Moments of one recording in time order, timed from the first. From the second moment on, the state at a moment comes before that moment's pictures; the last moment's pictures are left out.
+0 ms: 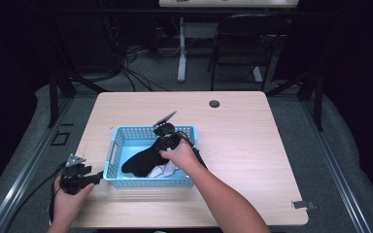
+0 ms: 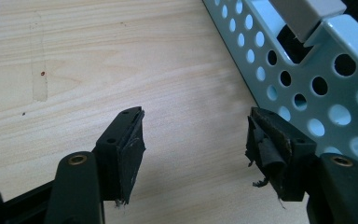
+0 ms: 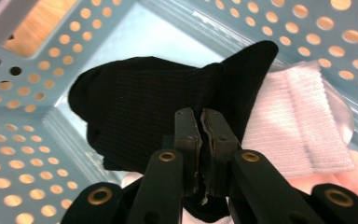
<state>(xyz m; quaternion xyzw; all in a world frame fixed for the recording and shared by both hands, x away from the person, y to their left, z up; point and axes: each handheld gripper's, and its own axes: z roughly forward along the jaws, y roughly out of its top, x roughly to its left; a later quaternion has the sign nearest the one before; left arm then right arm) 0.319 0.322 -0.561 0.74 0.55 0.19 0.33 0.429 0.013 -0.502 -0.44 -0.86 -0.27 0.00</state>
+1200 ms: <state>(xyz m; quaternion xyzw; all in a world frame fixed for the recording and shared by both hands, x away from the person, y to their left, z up) 0.319 0.322 -0.561 0.75 0.55 0.19 0.33 0.388 -0.011 -0.384 -0.37 -0.86 -0.36 -0.04</state>
